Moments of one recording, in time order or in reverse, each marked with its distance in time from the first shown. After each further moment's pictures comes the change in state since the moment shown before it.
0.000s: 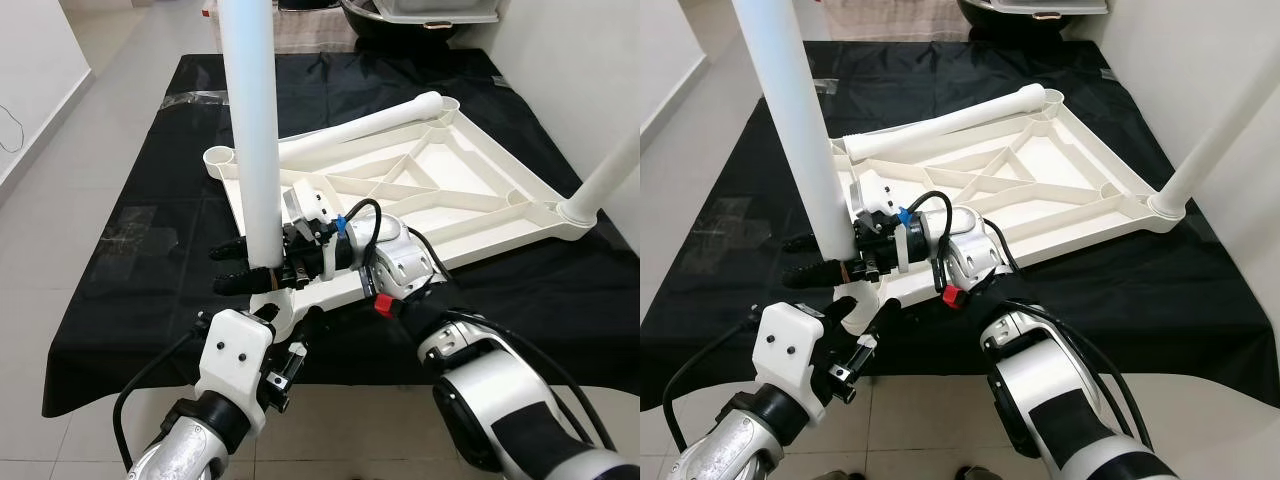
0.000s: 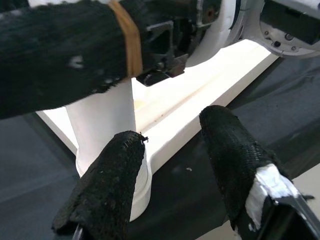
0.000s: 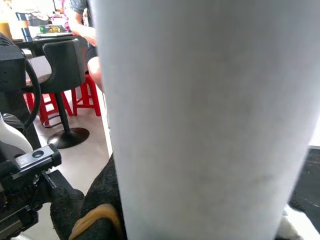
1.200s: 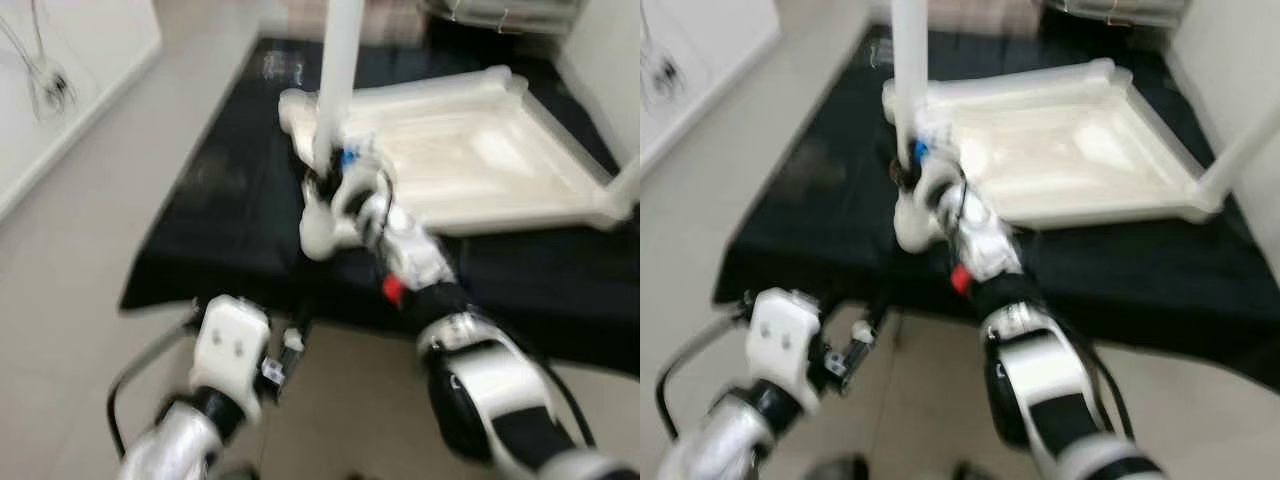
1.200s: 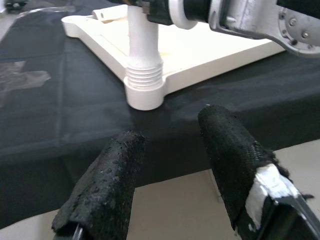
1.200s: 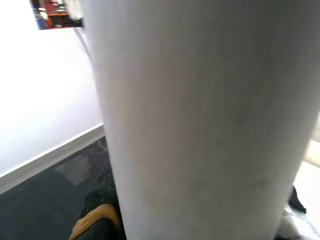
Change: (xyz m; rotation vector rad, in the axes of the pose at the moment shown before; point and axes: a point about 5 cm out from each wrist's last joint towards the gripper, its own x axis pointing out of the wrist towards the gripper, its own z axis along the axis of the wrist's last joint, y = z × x) left arm 0.002 0.003 0.002 0.009 -0.010 0.016; right arm -0.057 -0.049 -0.003 0.084 -0.067 -1.302
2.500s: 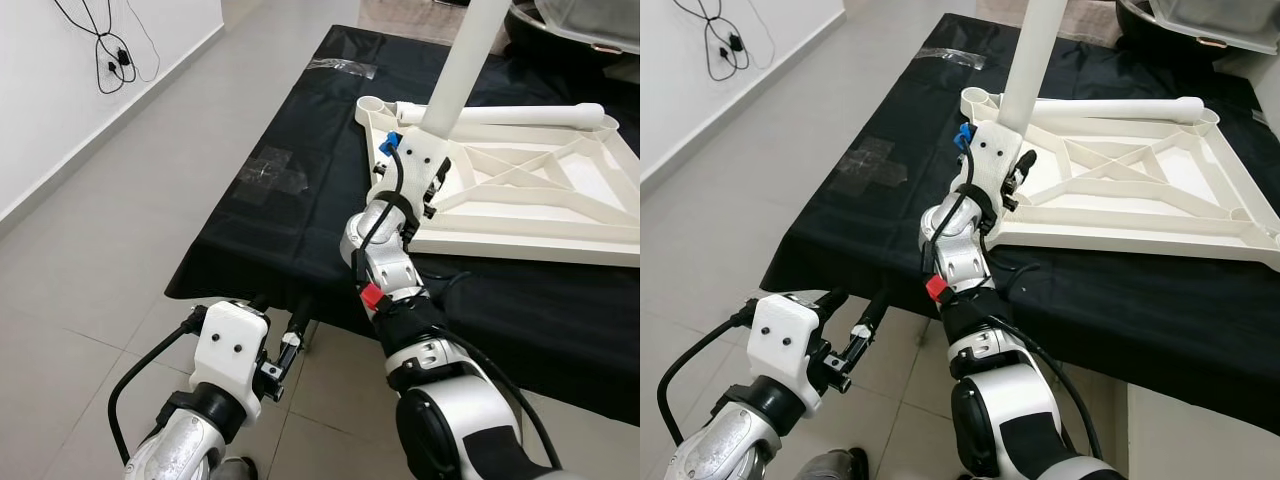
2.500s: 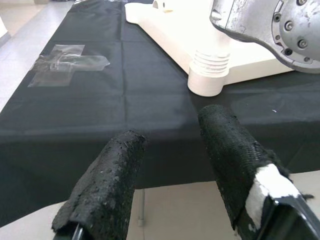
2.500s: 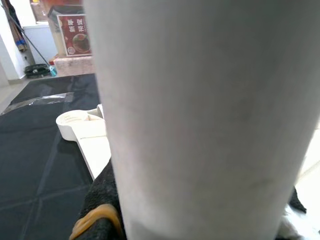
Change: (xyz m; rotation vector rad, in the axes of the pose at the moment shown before) left arm 0.003 -0.001 0.003 0.005 -0.014 -0.009; right arm -0.025 -0.009 0.014 0.061 -0.095 -1.073
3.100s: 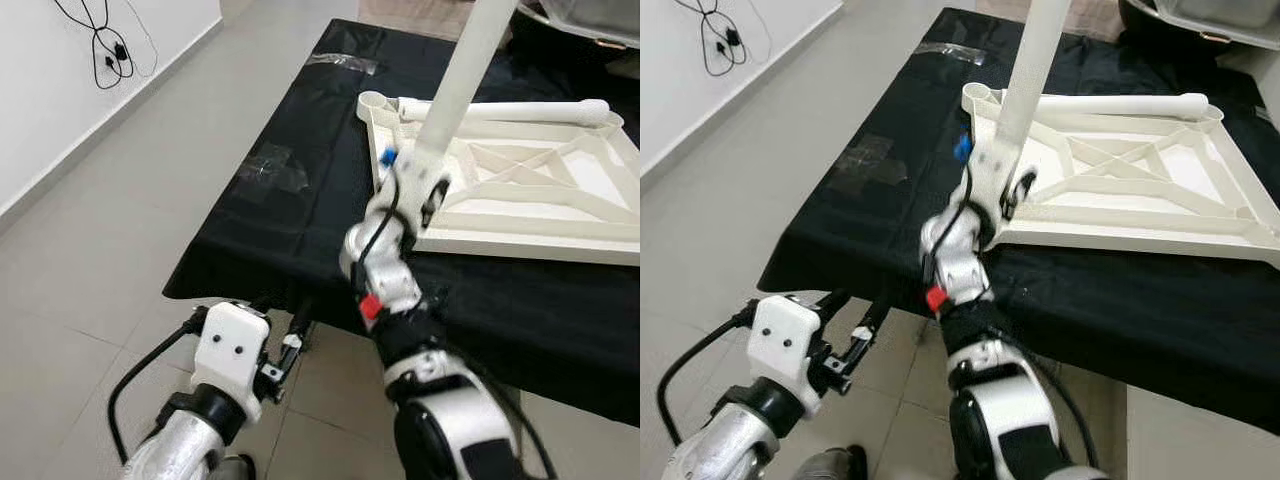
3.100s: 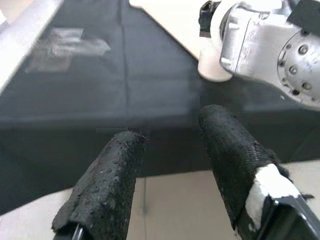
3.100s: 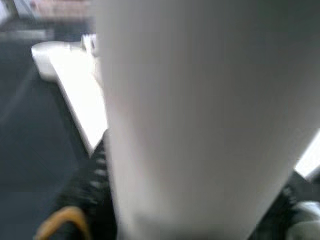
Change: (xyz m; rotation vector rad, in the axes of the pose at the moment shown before) left arm 0.000 -0.001 -0.002 -0.003 0.008 -0.008; right arm -0.001 -0.014 -0.027 -0.067 0.078 -0.003
